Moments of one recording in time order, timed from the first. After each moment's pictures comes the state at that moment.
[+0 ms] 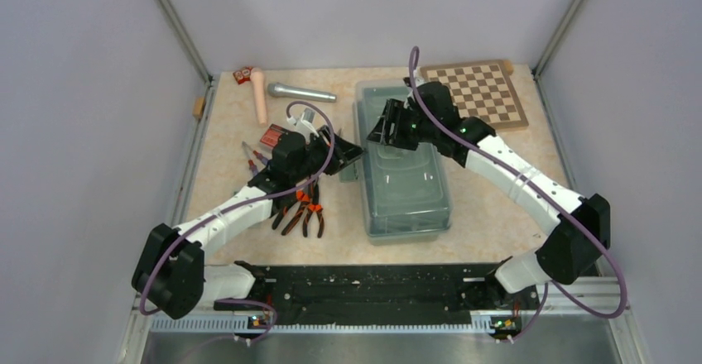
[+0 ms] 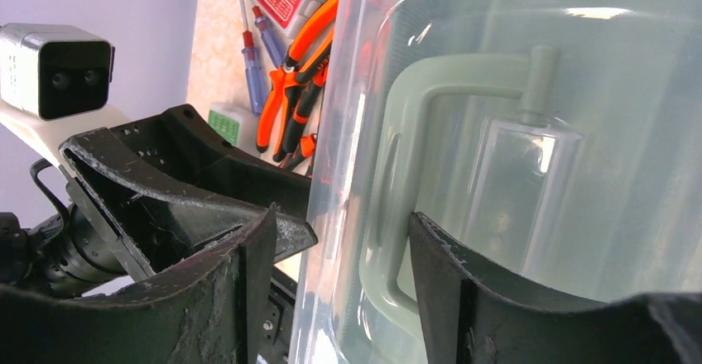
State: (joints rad) left arm -0.55 1.25 0.72 0.29 0.28 -1.08; right arm 0.64 1.46 1.35 -0.48 -0.18 0.68
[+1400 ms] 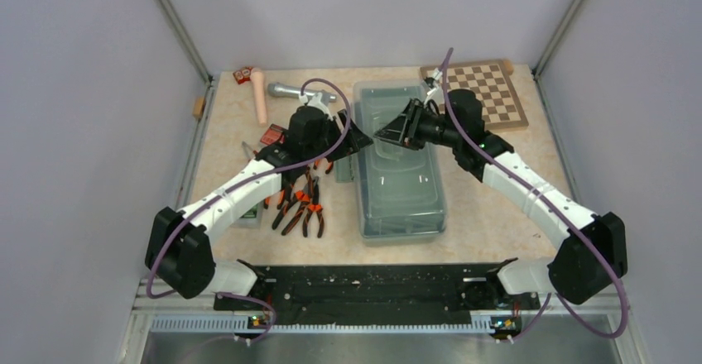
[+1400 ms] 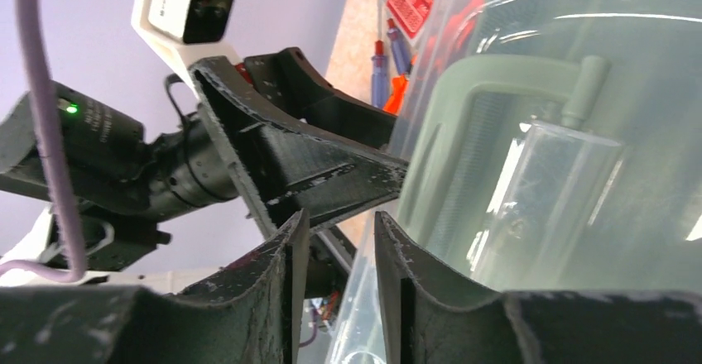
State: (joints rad) left arm -0.58 1.38 1.05 -0.14 0.14 -0.84; right arm 0.50 1.32 1.09 -0.06 -0.52 0.88
